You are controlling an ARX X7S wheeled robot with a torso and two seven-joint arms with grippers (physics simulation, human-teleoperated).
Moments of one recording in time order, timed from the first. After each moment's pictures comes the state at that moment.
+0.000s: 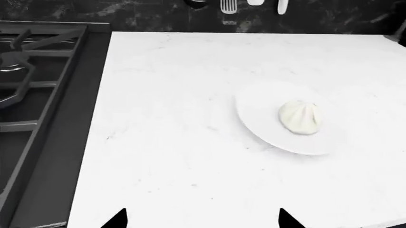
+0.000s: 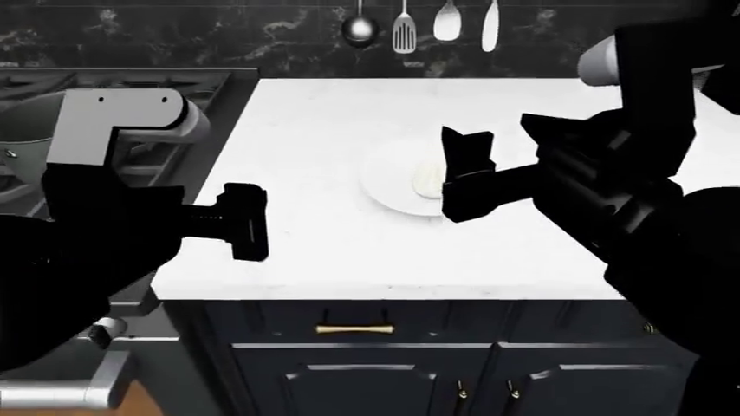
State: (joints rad) left arm -1.00 -0.61 0.12 0.29 -2.13 -1.30 -1.33; right arm 1.09 0.44 0.01 -0.40 1.84 1.42 1.08
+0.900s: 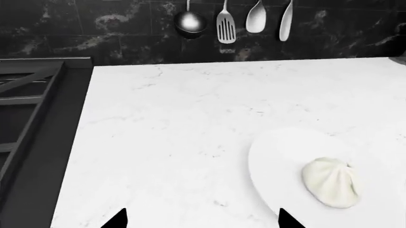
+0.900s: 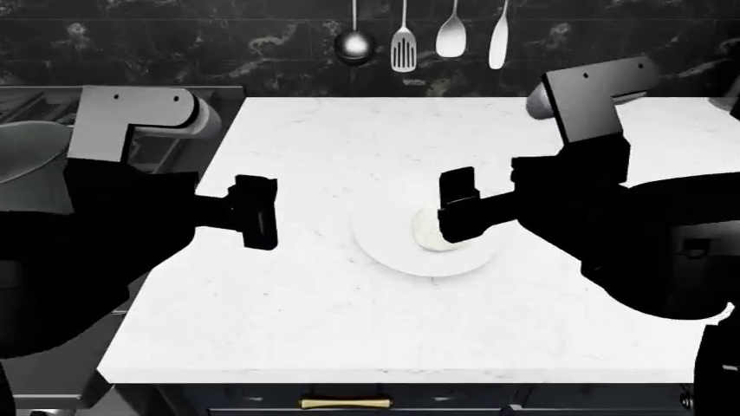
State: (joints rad) left arm -0.98 -0.56 0.06 0.29 -1.85 -1.35 -1.05; right arm 1.11 0.49 -0.16 -0.21 1.76 1.46 1.02
